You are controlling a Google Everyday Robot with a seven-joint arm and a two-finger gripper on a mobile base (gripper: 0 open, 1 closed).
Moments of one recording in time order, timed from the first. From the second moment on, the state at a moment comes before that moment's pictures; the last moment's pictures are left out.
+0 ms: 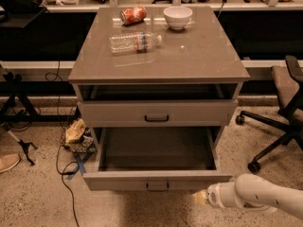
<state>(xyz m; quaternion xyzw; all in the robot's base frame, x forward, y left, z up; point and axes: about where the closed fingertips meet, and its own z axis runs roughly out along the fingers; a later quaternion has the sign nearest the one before) 0.438 -0.187 0.395 -0.11 0.95 0.25 0.17</state>
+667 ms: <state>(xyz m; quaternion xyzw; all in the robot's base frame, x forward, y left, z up) 0.478 -0.181 0.384 -0.12 0.93 0.27 0.22</state>
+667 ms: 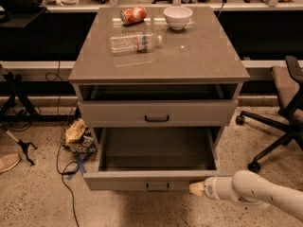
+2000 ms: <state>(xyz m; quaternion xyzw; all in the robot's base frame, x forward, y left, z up) 0.595 -0.154 0.413 -0.12 0.88 0.30 0.34</state>
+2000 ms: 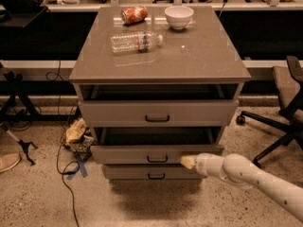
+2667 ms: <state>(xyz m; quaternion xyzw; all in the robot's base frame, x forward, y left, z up) 0.653 -0.129 0.441 -0.13 0.85 0.32 0.40</state>
